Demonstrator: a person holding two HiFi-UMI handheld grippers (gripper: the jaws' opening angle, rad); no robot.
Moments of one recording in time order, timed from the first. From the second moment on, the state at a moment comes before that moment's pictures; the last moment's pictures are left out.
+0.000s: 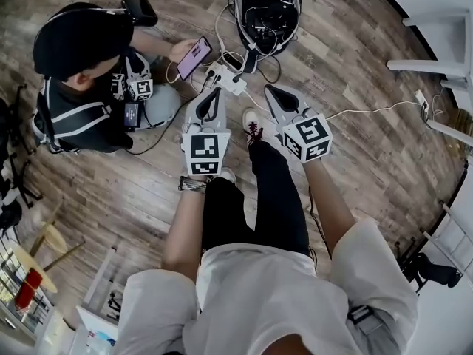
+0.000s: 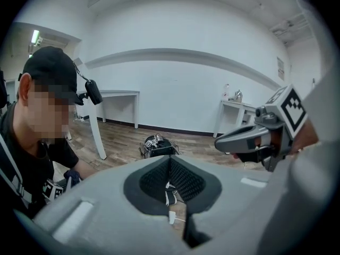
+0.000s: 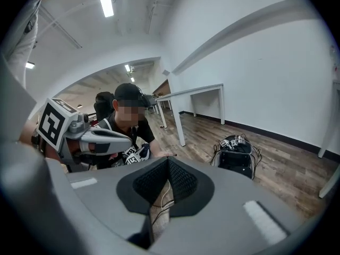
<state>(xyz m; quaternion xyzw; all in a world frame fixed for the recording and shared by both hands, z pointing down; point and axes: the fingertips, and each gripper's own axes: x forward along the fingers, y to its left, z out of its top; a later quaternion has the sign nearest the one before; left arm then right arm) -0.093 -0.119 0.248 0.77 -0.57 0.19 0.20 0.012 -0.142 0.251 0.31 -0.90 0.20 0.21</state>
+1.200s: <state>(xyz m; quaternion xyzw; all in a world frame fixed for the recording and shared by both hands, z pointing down) -0.078 -0.121 0.478 0.77 -0.56 0.21 0.20 0.028 -0.153 0.483 0.32 -0.89 0.24 0.21</state>
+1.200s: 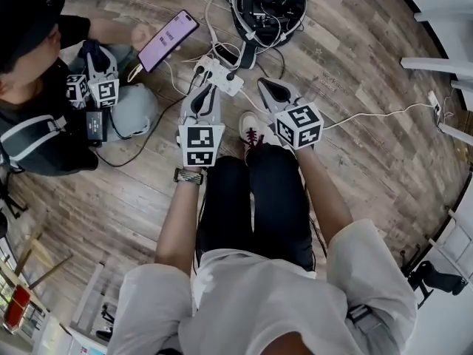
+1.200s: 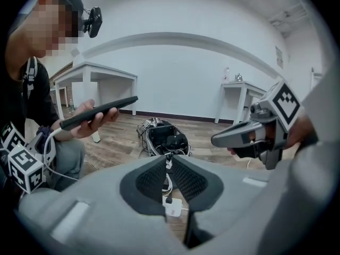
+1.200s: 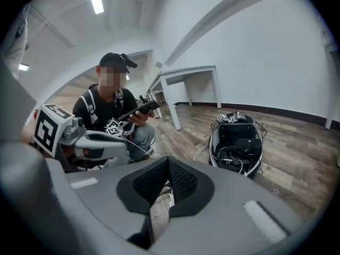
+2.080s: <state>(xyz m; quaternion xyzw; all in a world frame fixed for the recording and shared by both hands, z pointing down) -0.089 -0.134 0.619 0.78 -0.56 0.21 0.17 0.017 -0.163 0.633 0.31 -0.90 0.21 0.20</state>
